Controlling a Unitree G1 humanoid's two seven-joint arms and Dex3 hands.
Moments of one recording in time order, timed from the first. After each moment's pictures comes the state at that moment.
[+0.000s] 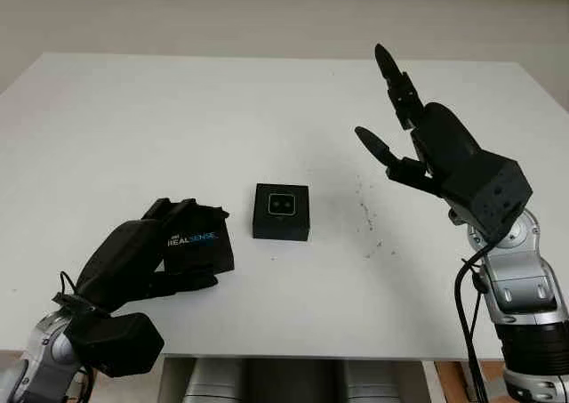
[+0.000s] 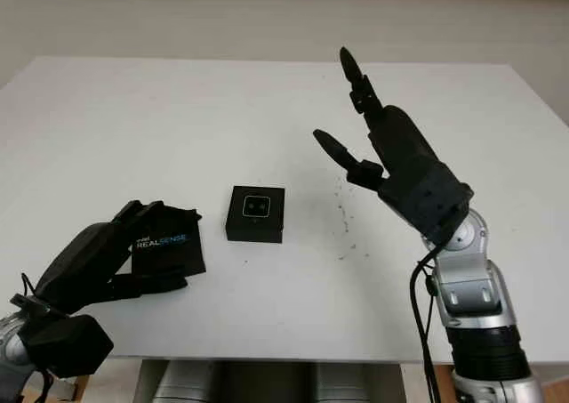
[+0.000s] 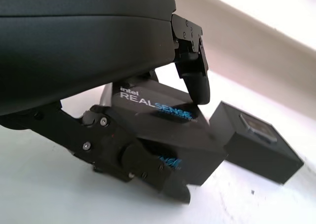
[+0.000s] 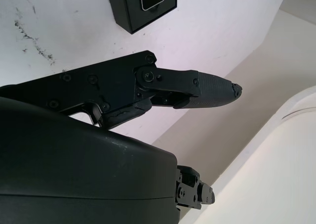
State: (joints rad) left arm 0.07 0.56 0.01 0.05 0.48 -0.46 0.01; right arm -0.36 -0.42 -0.04 -0.10 -0.16 0.08 0.27
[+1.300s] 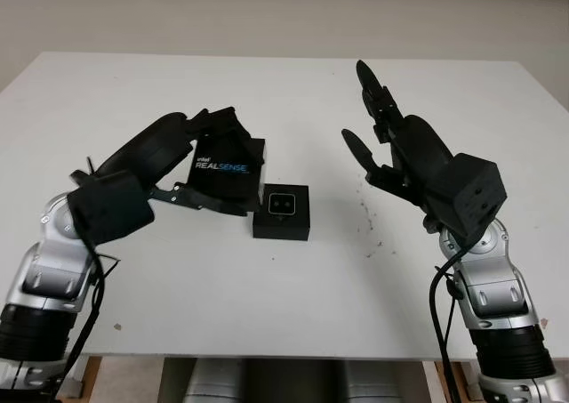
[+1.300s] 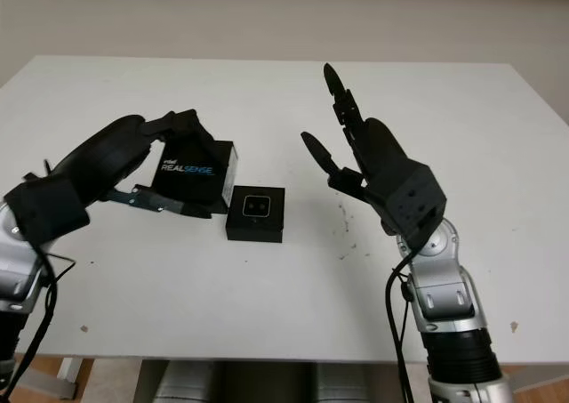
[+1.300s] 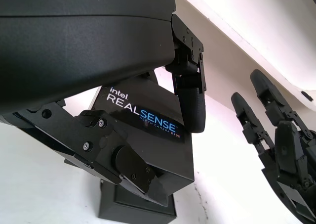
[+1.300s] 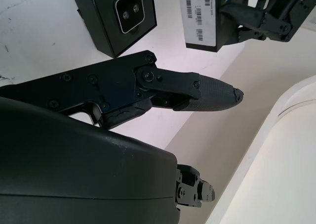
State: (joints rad) left arm -0.46 0.53 -0.05 0.08 0.09 -0.19 -0.50; right arm -0.35 -0.32 0.00 -0.07 -0.11 0.11 0.22
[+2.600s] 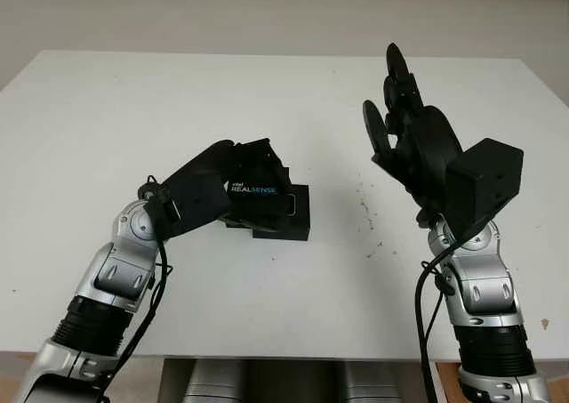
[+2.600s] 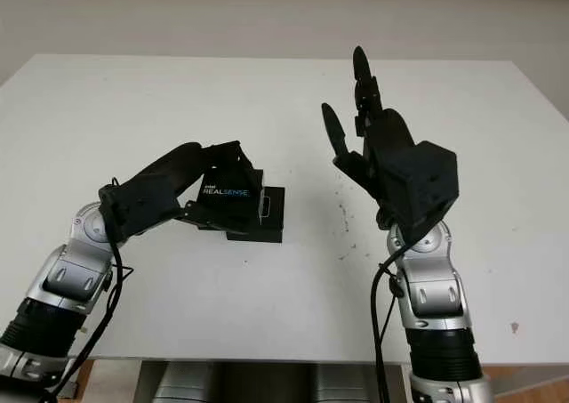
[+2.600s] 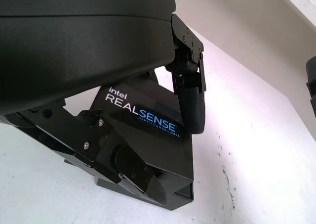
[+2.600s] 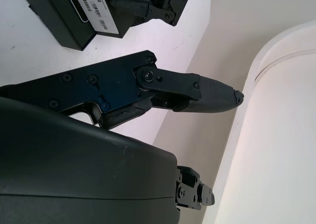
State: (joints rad) left arm -0.46 0.39 -0.17 0.09 0.27 0.07 -0.41; right arm -0.37 -0.22 -0.06 -0.09 -0.01 0.17 0.12
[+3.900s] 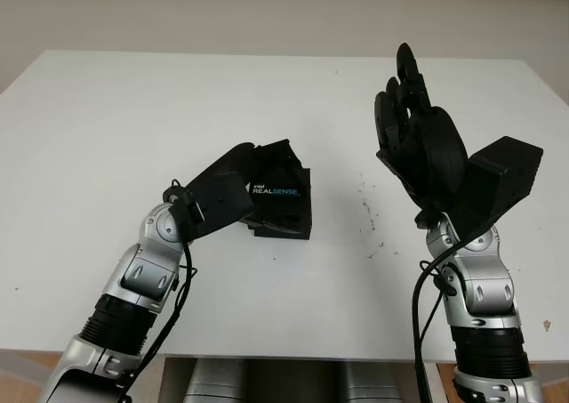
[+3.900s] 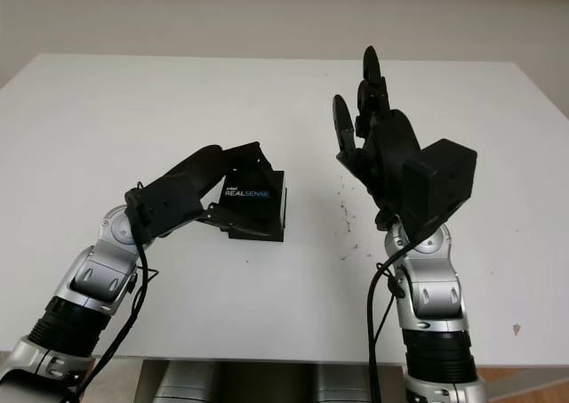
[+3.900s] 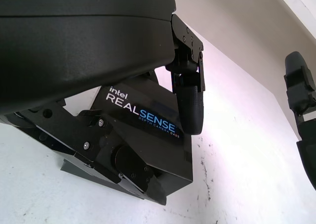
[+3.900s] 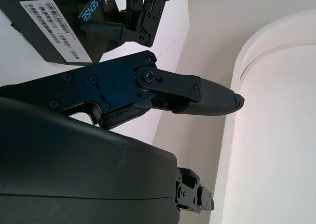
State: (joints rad) left arm -0.50 0.30 -0.22 0.12 0.29 0.10 -0.38; right arm -0.36 -0.19 -0.10 -0.10 0.09 0.19 0.11
